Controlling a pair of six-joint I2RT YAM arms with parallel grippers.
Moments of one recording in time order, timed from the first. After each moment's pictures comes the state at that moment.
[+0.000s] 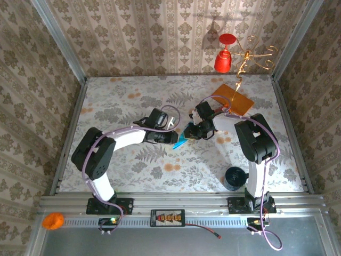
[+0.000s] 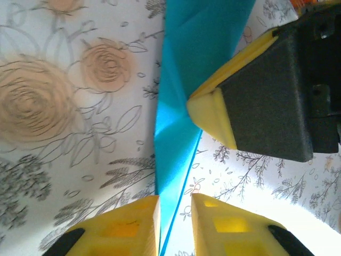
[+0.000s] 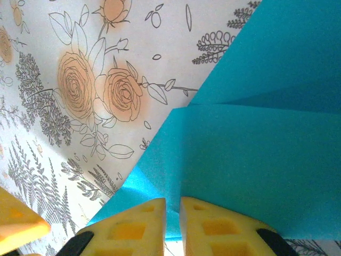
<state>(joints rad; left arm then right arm) -0.67 1.73 0.98 -0.21 0.39 -0.43 0.40 1.97 1.16 -0.34 -0.51 0.45</state>
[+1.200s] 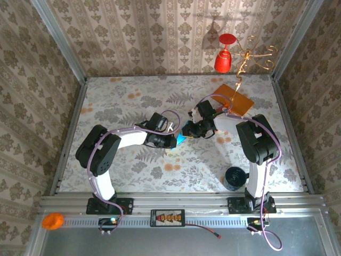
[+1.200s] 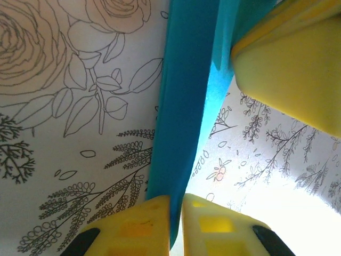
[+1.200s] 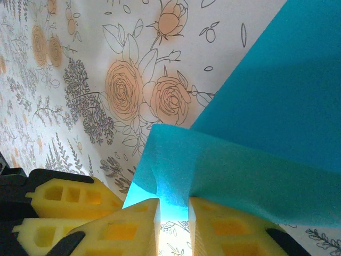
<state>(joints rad) -0.67 1.80 0.95 -0.20 0.45 -0.45 0.40 1.94 1.15 -0.29 -0.59 0.47</state>
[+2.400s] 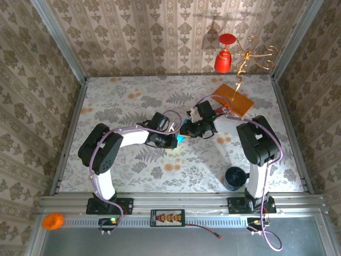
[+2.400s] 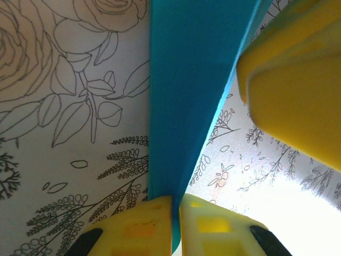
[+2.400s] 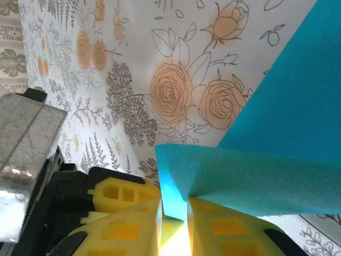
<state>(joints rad) -0.68 1.83 0.98 -0.22 0.45 -0.44 0.42 1.92 1.11 -0.17 -0.66 0.56</state>
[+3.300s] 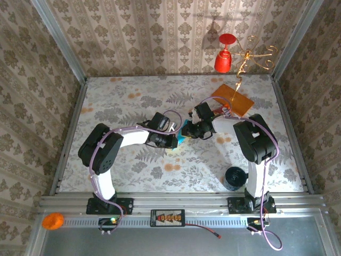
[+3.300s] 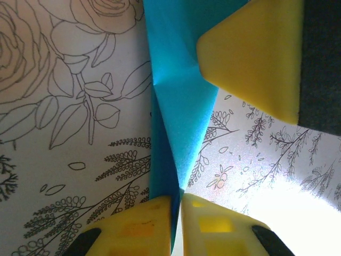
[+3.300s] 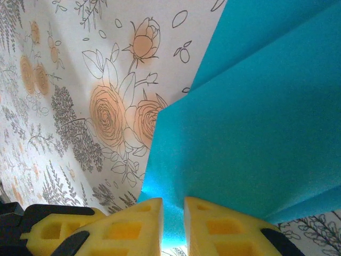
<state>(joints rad) -0.68 1.83 0.98 -0.21 0.45 -0.44 0.42 1.97 1.12 -0.18 -0.53 0.60</state>
